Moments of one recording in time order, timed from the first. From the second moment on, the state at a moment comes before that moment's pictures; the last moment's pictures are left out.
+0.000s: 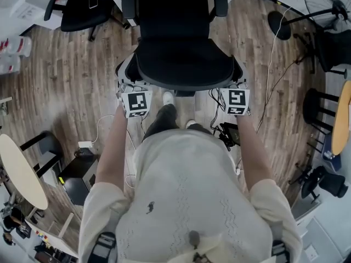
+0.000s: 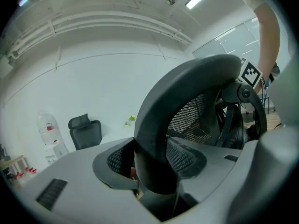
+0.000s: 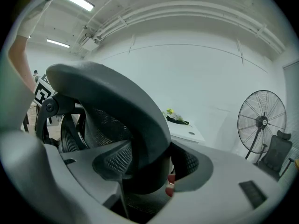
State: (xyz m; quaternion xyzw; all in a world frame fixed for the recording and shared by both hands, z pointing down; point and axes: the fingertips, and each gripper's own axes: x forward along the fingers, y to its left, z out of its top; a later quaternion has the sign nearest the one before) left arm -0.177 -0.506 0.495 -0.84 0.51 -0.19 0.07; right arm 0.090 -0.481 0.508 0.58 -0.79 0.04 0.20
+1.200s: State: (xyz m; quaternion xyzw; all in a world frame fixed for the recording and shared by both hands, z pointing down) left arm -0.195 -0.557 0.497 -0.84 0.50 -0.19 0.07; right arm 0.071 -0.526 0.509 0.60 -0.78 0.03 0.19
